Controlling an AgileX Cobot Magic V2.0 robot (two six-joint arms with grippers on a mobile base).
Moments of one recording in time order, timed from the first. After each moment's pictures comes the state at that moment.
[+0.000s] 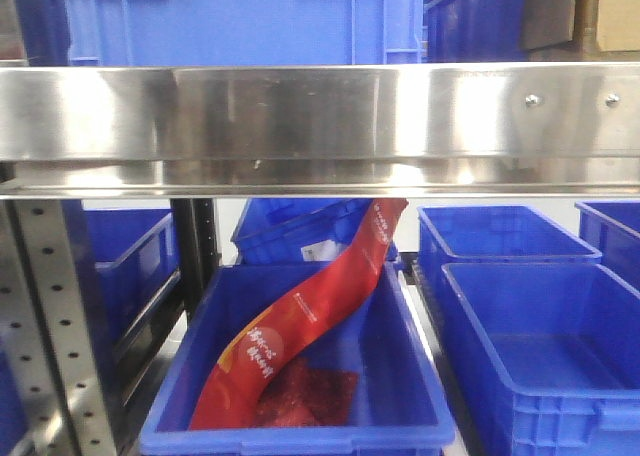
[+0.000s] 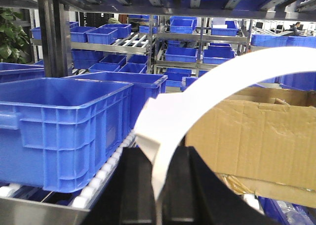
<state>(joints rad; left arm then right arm) -0.07 0.46 -0.73 -0.23 0.29 0.23 -0.11 0.33 -0.77 0.05 0.47 -0.05</state>
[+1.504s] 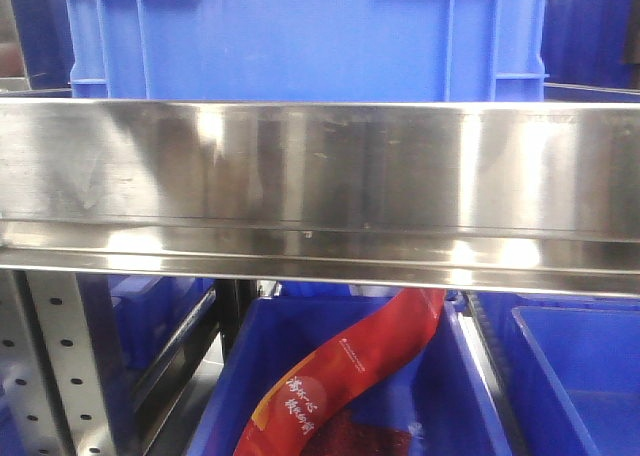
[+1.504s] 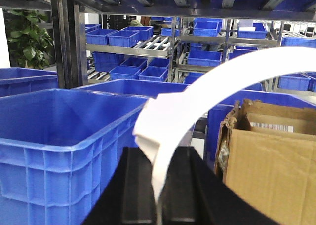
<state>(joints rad) -0.07 0.46 -0.73 -0.23 0.23 0.23 -0.11 0.33 -0.77 0.05 0.45 -0.05</state>
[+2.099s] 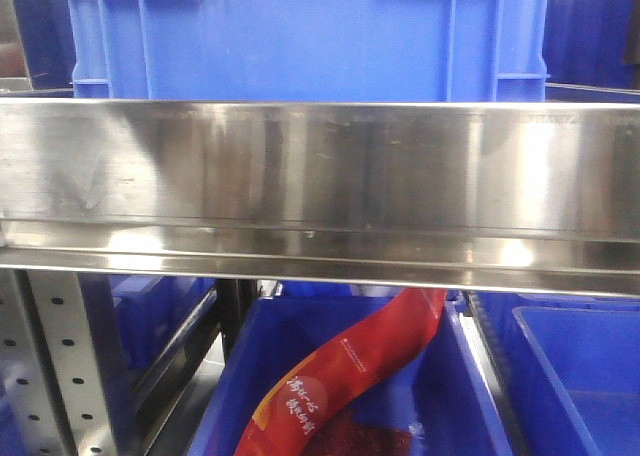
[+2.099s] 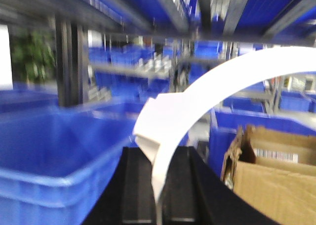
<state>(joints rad) -0.10 0.60 -0.80 -0.23 0.19 0.23 -0.11 0.47 -0.78 0.06 0.31 -0.11</state>
